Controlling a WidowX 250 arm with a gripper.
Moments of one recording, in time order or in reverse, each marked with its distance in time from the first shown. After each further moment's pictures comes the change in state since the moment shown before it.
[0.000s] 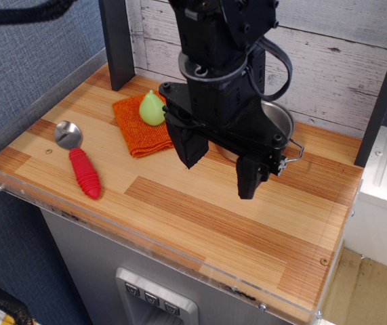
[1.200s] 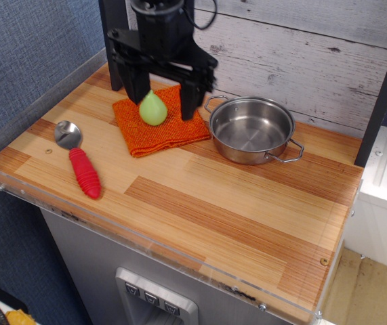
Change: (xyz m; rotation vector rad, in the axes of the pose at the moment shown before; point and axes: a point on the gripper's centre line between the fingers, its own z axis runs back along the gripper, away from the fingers) arm 0.042 0.116 -0.017 0.133 0.053 0.249
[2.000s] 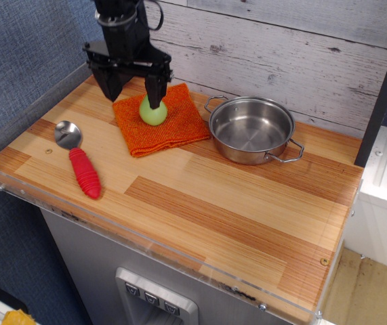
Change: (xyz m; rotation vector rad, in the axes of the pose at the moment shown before) arm 0.036 0.062 -0.069 -0.055 -0.004 0.103
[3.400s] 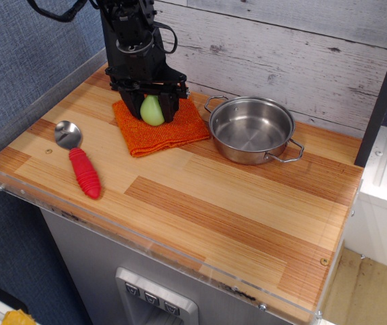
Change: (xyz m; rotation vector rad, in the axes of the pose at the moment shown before) arm 0.017 -0.014 -0.036 -0.062 -0.019 0.008
